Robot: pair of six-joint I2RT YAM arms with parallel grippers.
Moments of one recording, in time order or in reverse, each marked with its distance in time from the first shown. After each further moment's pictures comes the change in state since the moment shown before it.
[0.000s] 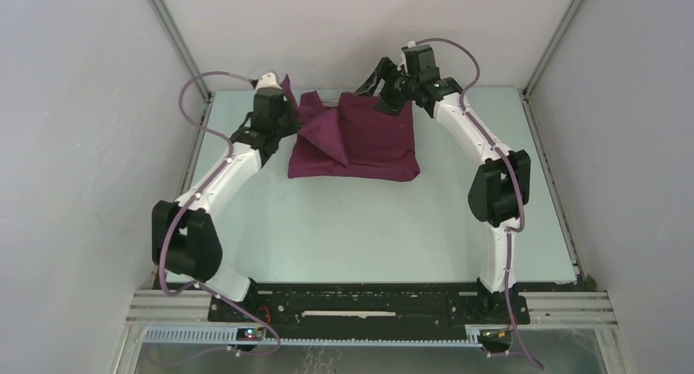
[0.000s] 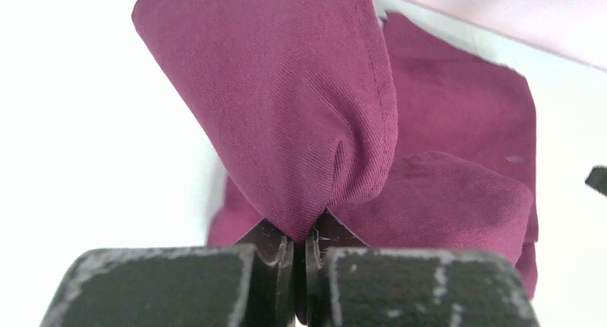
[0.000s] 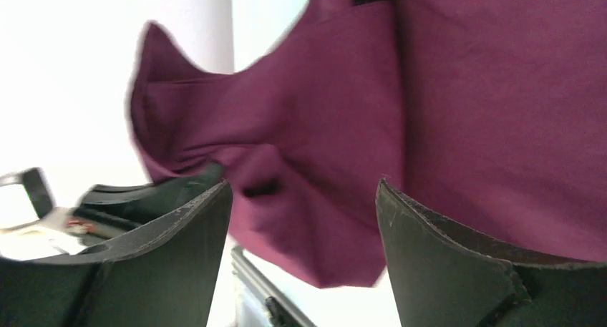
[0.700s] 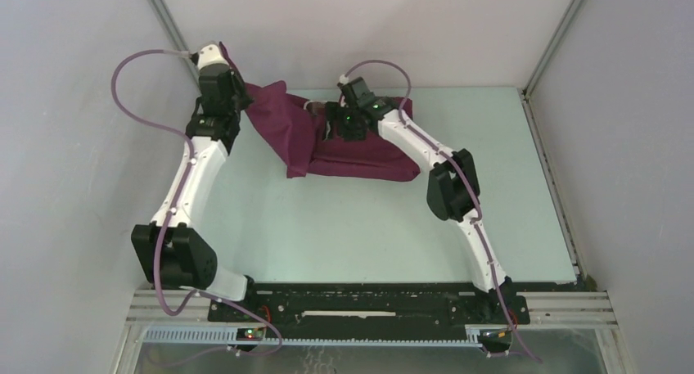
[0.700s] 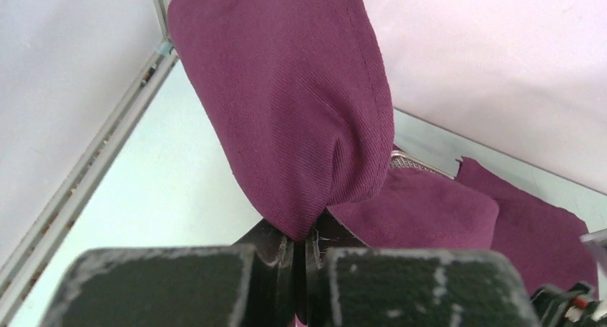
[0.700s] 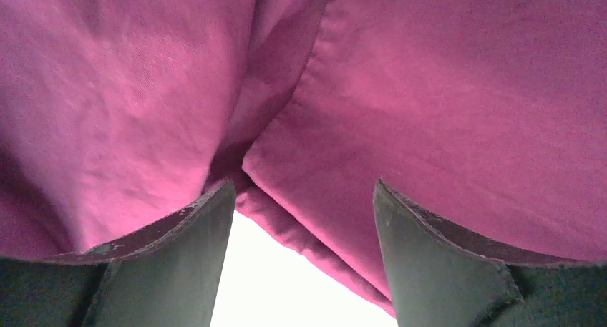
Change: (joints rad) left arm 0.233 -0.092 0.158 -0.058 -0.109 0.148; right arm 0.227 0.290 0.246 -0.194 0.255 -0.374
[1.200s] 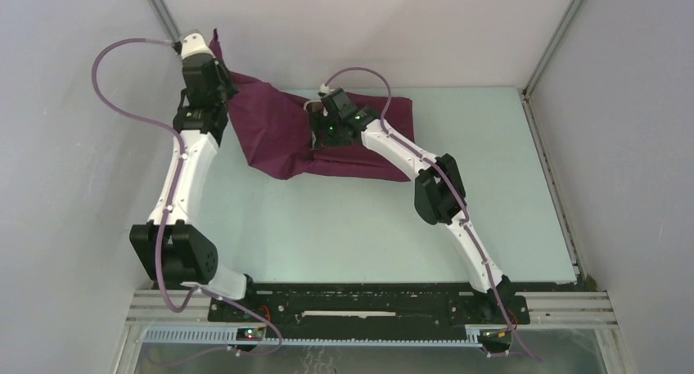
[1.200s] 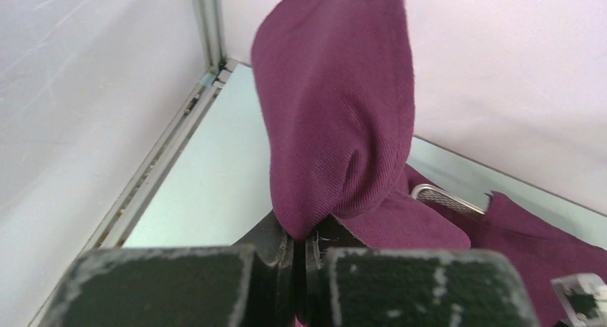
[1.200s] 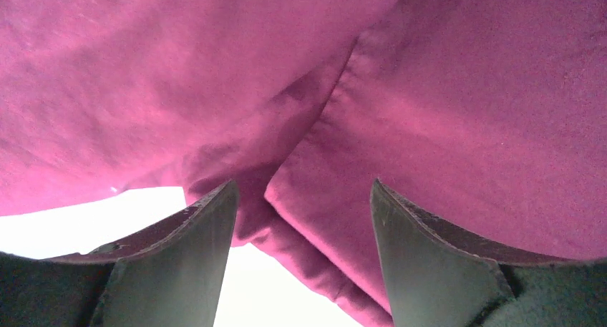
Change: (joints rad) left arm 0.067 0.026 0.112 -0.022 -0.003 0.076; right arm 0.091 0.093 0.080 0.032 0.104 -0.063
